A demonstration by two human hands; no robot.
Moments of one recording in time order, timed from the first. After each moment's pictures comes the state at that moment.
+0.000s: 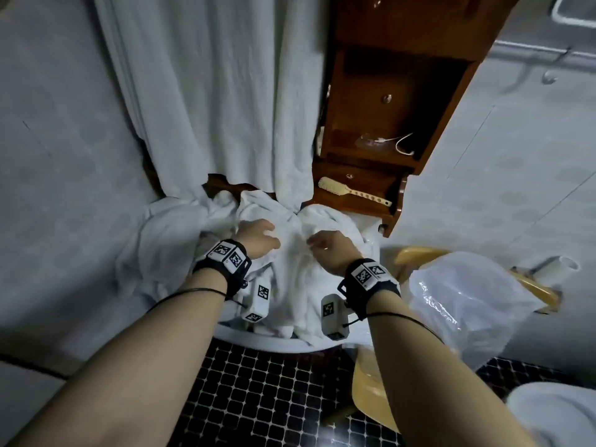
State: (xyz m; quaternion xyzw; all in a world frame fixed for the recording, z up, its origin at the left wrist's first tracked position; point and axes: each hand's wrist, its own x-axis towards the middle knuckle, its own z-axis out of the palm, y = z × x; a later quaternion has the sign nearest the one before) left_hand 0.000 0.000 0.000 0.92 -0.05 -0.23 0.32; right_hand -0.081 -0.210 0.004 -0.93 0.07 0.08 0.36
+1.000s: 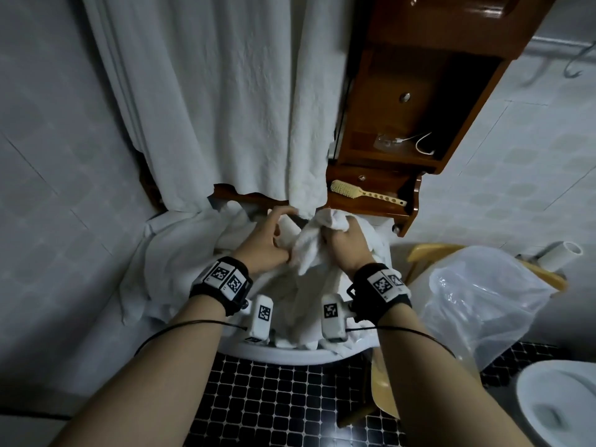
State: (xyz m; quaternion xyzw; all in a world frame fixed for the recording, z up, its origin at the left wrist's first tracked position) left_hand 0.009 0.045 0.025 0.85 -0.24 -0.16 0.43; right_hand -0.072 -0.139 0.057 -0.85 0.15 -0.09 0.50
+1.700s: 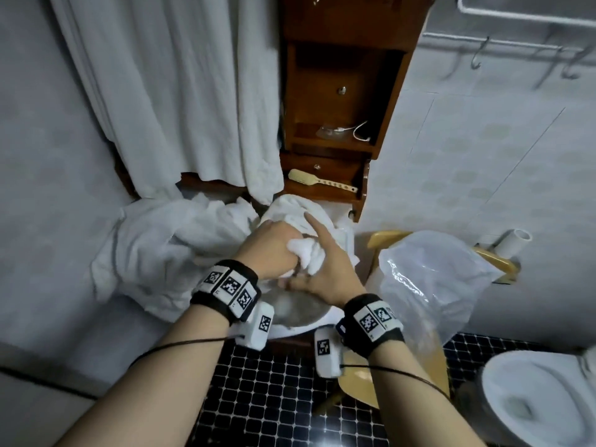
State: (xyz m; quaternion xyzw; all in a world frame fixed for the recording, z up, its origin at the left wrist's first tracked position) left_hand -0.139 -0.069 0.074 0.92 -0.31 -0.08 0.23; right_hand -0.218 -0.218 0.034 -0.88 0.01 -0.04 0.47
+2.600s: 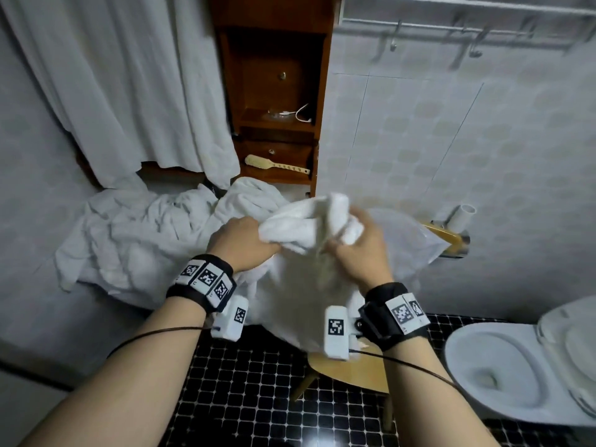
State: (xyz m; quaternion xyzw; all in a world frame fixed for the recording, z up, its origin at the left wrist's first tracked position) left_hand -0.215 -0.122 0.053 0.96 -0.19 -0.08 0.18; right_hand -0.328 -0.338 0.044 -0.81 0.22 -0.19 0.52
